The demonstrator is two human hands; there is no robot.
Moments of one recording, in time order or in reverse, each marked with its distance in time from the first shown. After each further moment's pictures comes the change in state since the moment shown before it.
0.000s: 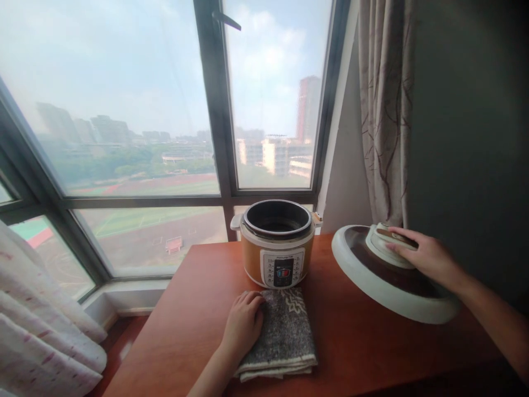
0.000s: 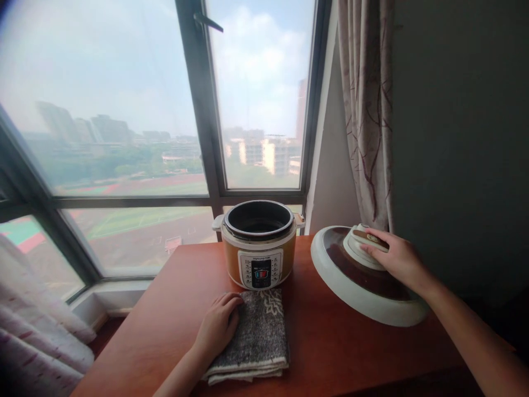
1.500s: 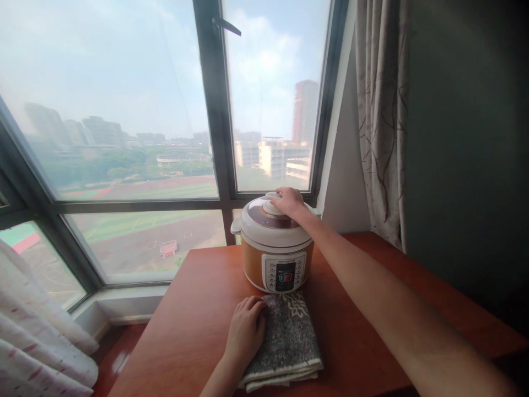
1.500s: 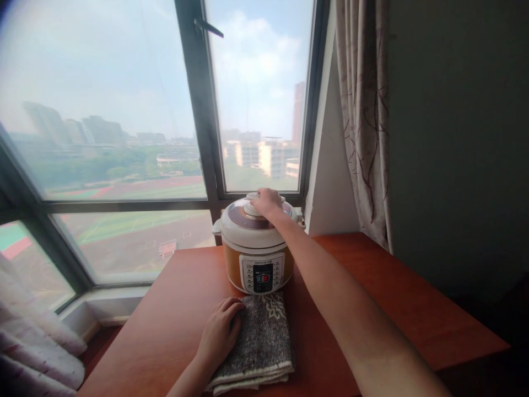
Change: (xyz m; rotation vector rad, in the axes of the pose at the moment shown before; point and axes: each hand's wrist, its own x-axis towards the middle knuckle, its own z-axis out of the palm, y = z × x) left_hand -0.003 -0.005 0.005 -0.061 0.052 -0.018; right_hand 0.114 -0.287 0.123 0.097 -0.179 -0.166
